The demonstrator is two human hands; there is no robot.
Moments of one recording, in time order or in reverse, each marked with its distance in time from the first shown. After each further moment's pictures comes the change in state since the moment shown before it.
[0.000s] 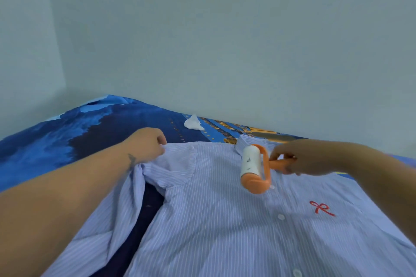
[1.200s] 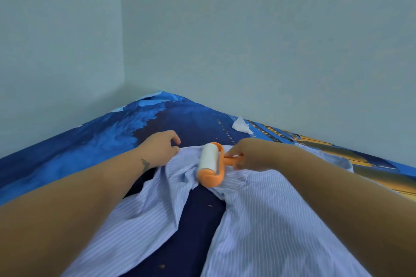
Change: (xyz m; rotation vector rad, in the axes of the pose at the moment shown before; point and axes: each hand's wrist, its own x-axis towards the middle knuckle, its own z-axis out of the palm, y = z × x) left_hand -0.029 -0.100 -0.019 -0.105 0.057 -0.127; right_hand 0.119 -0.186 0.016 -0.117 0.001 -0.313
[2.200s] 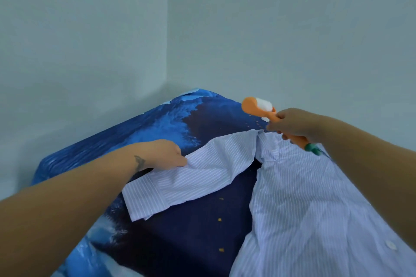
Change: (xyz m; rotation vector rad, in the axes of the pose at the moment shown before) left_hand -0.156 -0.027 -0.076 0.354 -0.360 -0.082; right_hand -0.052 -0.028 -0.019 0.636 0.278 0.257
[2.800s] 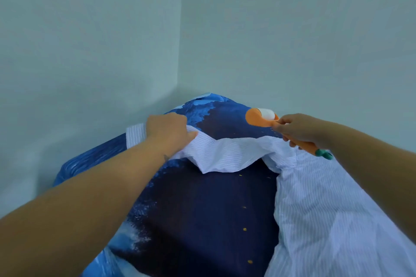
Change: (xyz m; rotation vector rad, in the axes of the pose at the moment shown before) left_hand 0.028 -0.031 -0.023 0.277 0.717 -0.162; right_hand 0.006 -0.024 0.018 -0.064 0.020 -0.032
